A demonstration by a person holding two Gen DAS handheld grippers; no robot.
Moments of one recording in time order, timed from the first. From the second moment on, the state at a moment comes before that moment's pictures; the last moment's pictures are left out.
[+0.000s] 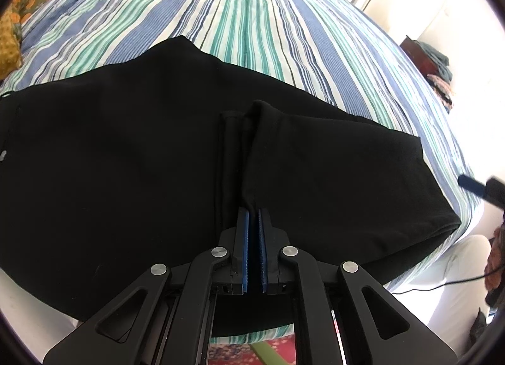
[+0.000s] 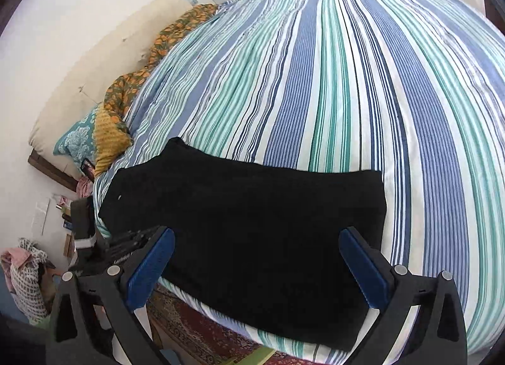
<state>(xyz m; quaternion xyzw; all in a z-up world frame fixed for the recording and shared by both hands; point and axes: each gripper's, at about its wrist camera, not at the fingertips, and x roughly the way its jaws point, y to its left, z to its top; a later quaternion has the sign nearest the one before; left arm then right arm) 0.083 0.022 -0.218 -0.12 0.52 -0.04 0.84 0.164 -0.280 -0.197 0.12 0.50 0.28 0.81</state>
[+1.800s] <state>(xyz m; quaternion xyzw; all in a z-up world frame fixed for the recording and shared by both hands) 0.054 0.040 -0.190 -0.16 0.47 -0.04 0.87 0.111 -0.269 -0.259 0.04 0.49 0.22 0.85</state>
